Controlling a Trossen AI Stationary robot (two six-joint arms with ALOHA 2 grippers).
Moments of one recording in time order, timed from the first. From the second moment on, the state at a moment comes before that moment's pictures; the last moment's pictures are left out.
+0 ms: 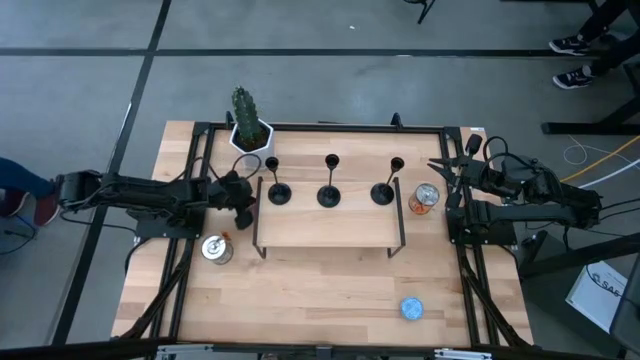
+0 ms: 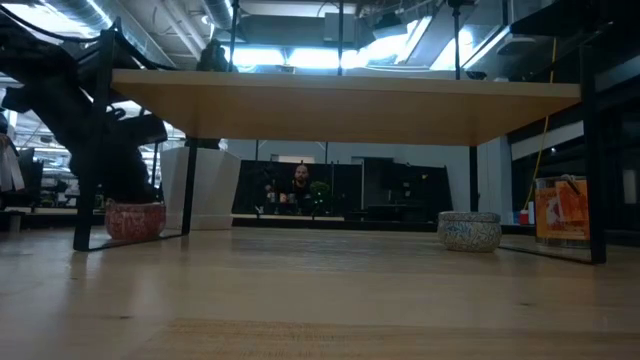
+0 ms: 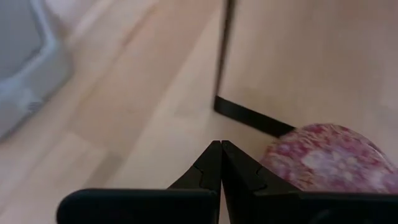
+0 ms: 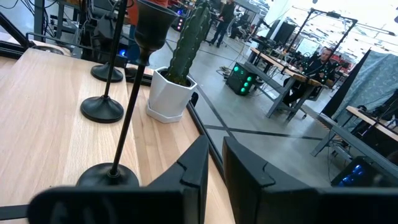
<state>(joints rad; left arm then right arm) 0.24 0.89 0.16 -0.10 -0.12 -0.20 -0.02 0.27 0.65 -0.52 0.36 -0.33</state>
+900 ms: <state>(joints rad) -0.03 0.89 0.16 -0.06 0.05 -0.20 -0.02 0.27 0.65 -0.52 0.36 -0.33</state>
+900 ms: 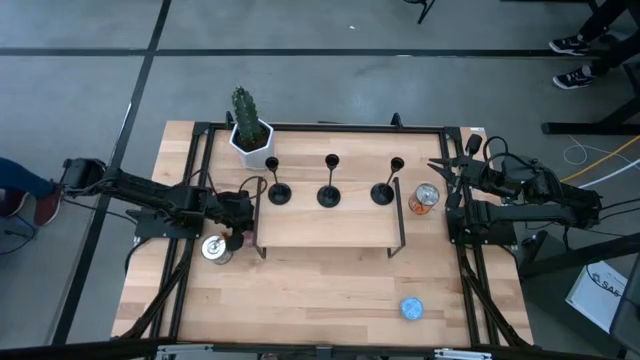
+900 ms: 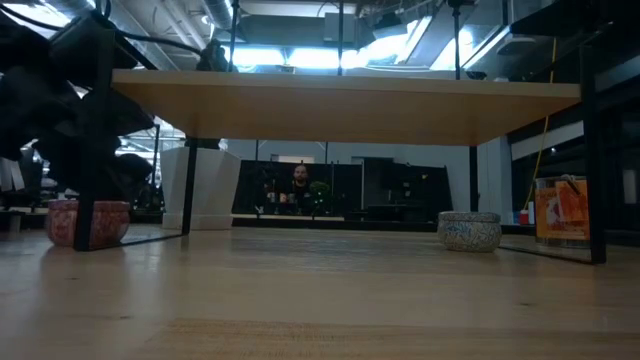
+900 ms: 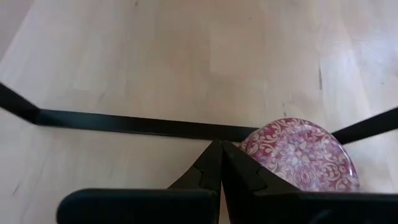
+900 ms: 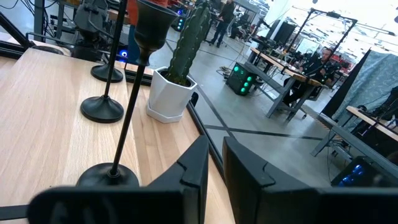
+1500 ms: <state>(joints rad) -0.12 0.89 0.16 -0.06 0.00 -0.25 -0.02 0.27 0.65 -0.52 0.36 -0.33</state>
